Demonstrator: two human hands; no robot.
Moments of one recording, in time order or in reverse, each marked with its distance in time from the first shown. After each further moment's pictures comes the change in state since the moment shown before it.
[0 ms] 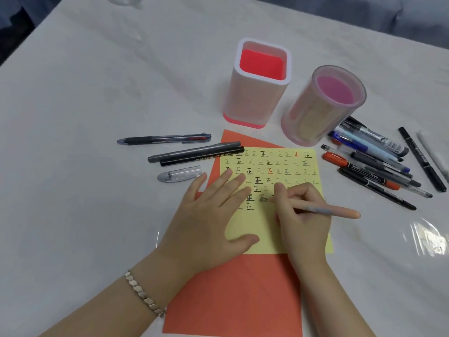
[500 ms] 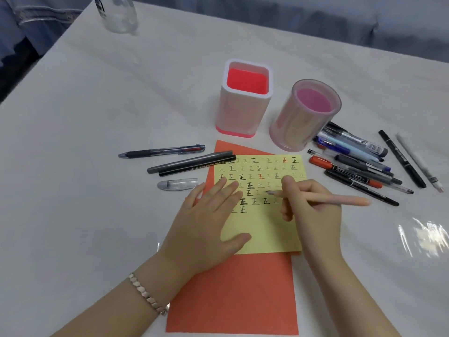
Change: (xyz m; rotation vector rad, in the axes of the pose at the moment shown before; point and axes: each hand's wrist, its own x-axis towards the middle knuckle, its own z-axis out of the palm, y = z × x) left_hand -0.001 -0.001 0.000 0.015 0.011 0.036; right_hand 0.008 -0.019 -0.024 0.112 -0.111 0.018
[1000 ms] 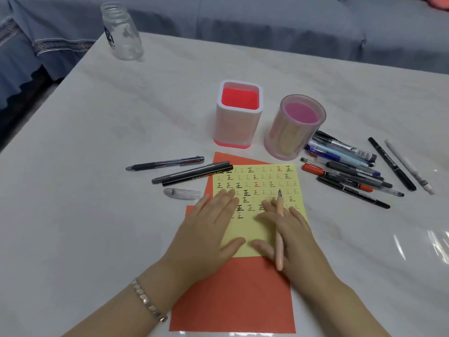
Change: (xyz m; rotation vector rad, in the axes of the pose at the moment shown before) left_hand -0.004 0.005 -0.007 0.082 -0.078 0.067; right_hand -0.018 0.044 -0.027 -0.723 -0.457 -0.492
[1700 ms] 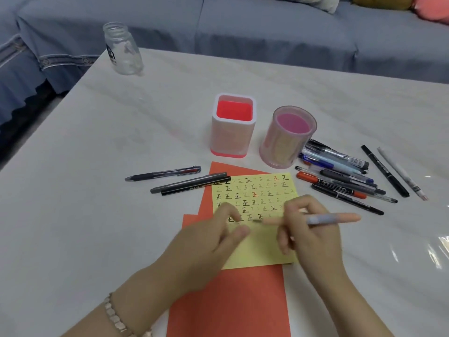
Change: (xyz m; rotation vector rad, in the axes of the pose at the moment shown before) left_hand 0.004 0.035 -0.059 -0.531 -0.124 -0.223; right_hand 0.019 -0.057 -0.047 0.862 0.348 0.302
